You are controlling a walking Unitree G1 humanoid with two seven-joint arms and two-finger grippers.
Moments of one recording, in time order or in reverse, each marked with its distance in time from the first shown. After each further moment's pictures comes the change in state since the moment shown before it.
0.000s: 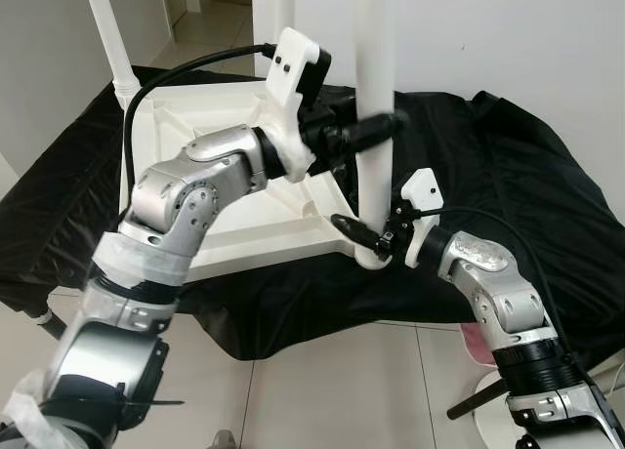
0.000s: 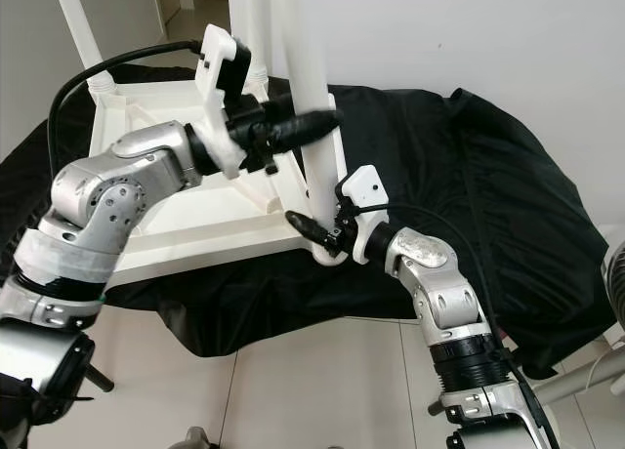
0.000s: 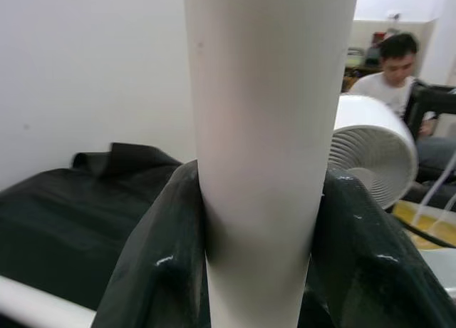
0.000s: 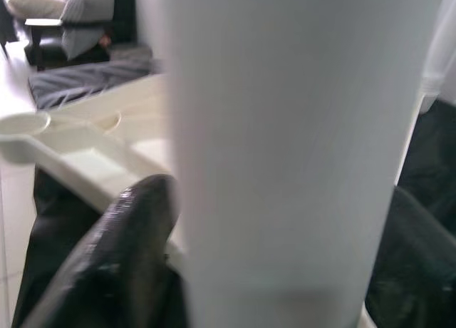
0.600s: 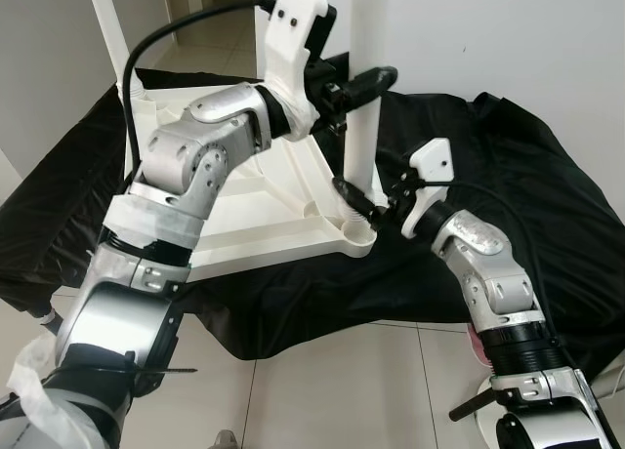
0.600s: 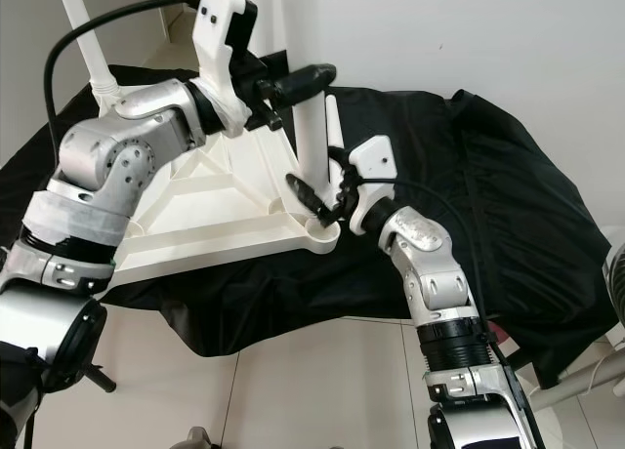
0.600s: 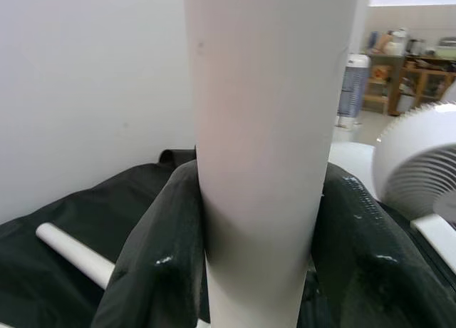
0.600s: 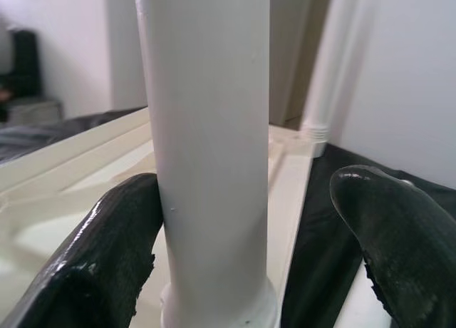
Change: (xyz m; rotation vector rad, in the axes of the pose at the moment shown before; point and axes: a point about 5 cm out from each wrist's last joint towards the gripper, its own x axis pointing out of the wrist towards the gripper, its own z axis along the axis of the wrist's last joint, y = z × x) left arm 0.015 0.034 0.021 0.047 0.027 0.251; right arm 0.013 -0.022 0.018 -0.027 -0.135 -0.313
